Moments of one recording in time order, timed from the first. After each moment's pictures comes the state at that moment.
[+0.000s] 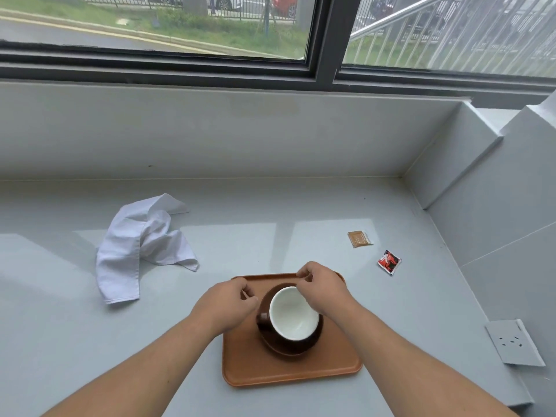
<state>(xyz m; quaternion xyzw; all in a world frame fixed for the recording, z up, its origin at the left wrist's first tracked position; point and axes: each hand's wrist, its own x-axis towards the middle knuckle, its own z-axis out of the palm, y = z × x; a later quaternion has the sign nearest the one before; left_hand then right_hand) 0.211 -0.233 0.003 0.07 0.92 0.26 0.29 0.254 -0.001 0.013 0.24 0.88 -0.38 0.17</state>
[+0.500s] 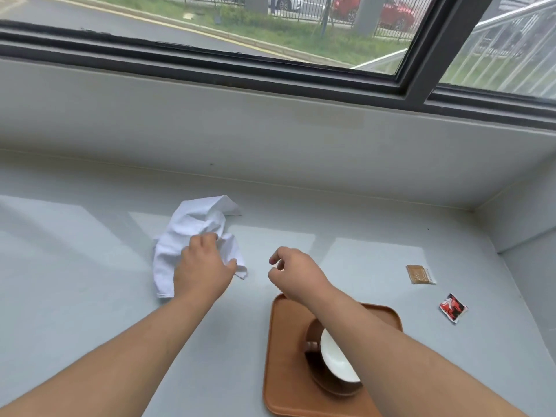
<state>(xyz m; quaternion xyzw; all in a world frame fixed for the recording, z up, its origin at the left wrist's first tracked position) 0.128 -0.338 0.013 -0.10 0.98 0.18 0.05 0.141 -0.134 0.020 0.04 0.92 -0.33 0.19</state>
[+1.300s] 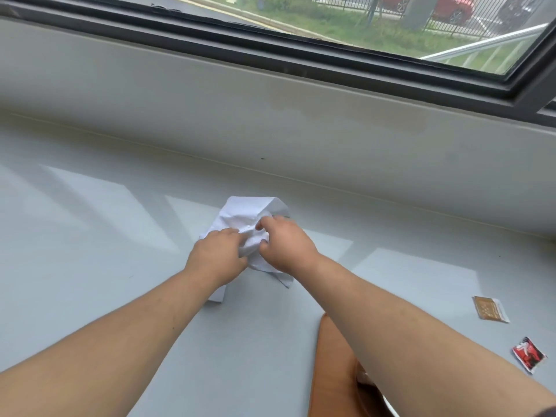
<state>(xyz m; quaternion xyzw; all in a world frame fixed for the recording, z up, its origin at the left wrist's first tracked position) 0.074 -0.431 -0.004 0.03 0.99 0.10 0.14 0.045 -0.260 0.004 -0.13 0.95 -0.24 0.13</state>
